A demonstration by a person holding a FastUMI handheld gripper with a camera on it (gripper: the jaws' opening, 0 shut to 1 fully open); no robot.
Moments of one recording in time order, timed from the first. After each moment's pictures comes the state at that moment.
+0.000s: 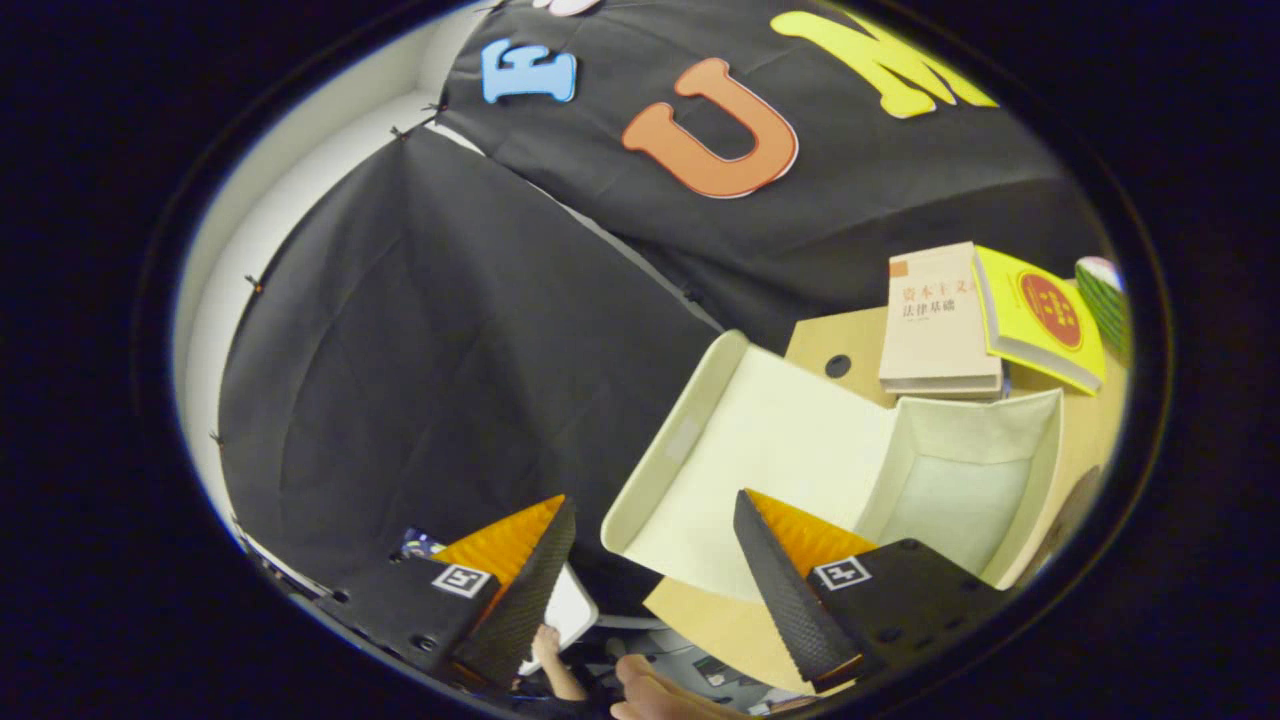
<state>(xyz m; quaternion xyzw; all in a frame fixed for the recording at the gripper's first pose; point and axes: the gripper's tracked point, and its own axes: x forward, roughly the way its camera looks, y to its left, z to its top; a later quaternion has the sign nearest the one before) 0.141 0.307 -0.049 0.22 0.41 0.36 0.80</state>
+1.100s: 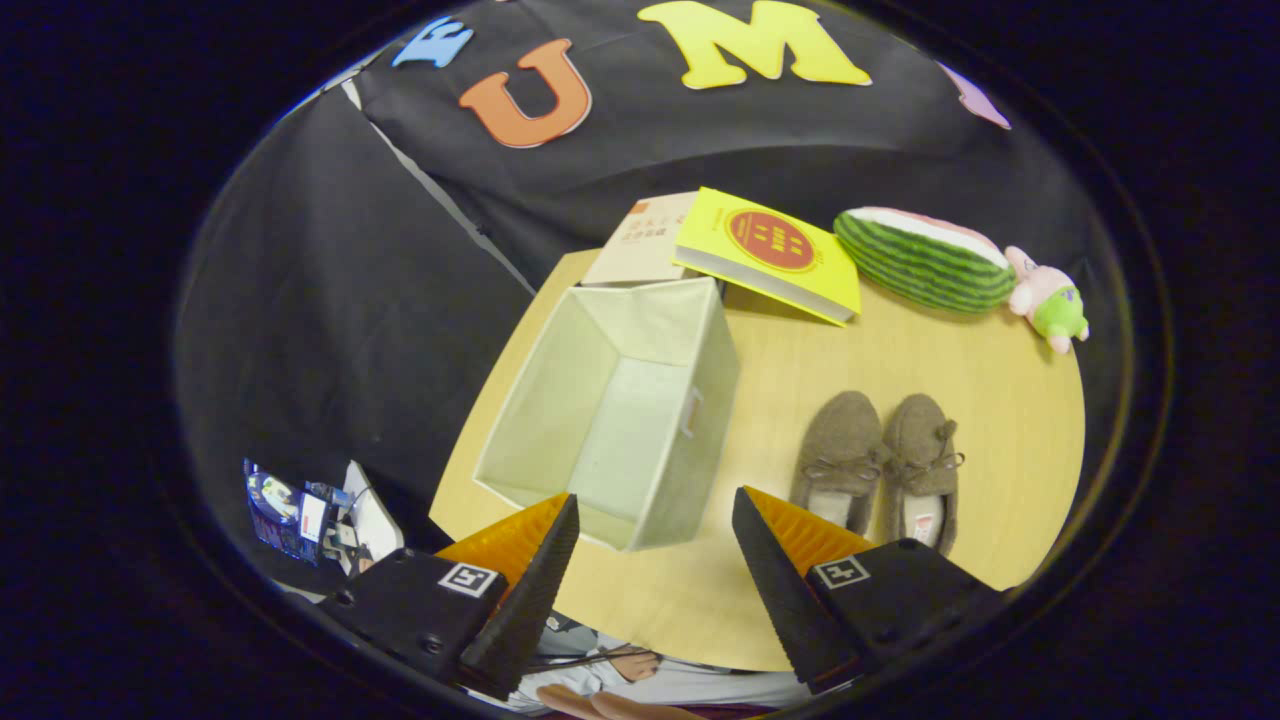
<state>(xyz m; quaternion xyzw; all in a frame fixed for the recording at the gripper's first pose) 0.068 0.037 -0.171 0.09 0.53 0.15 0.83</state>
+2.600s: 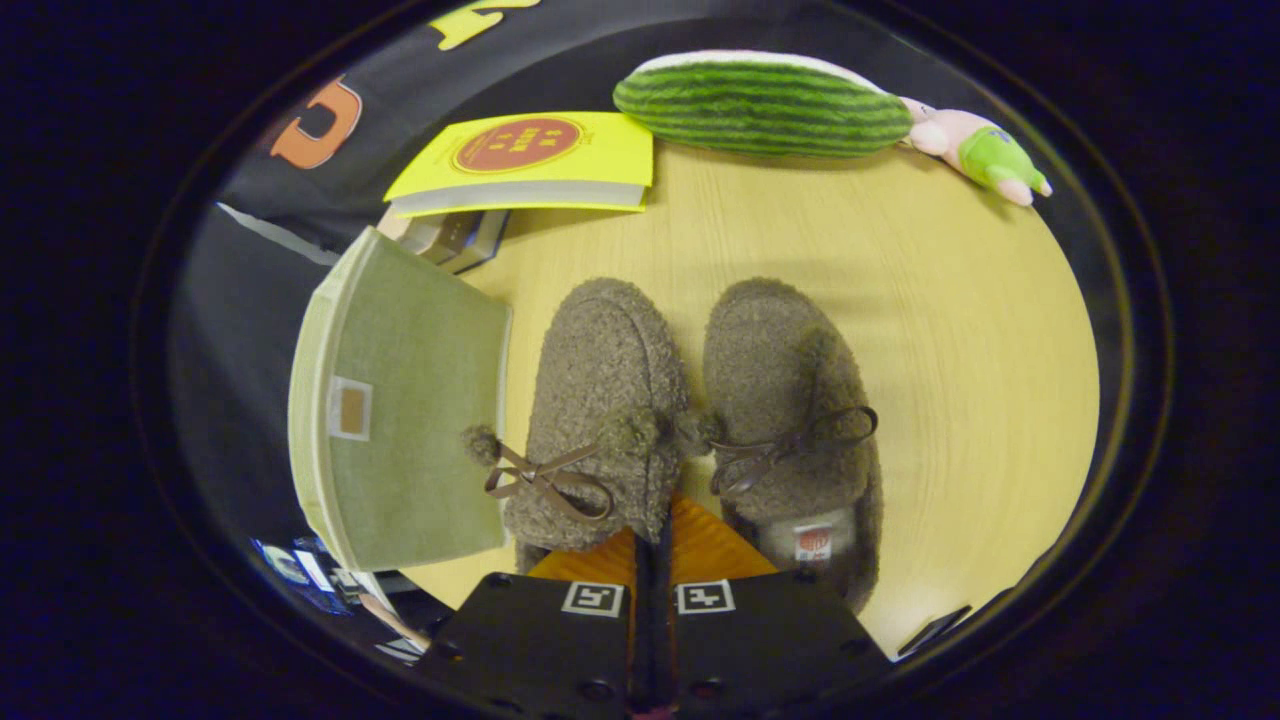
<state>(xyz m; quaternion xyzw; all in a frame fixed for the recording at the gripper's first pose) 0.100 -0.097 -0.298 0.16 0.61 0.04 0.77</state>
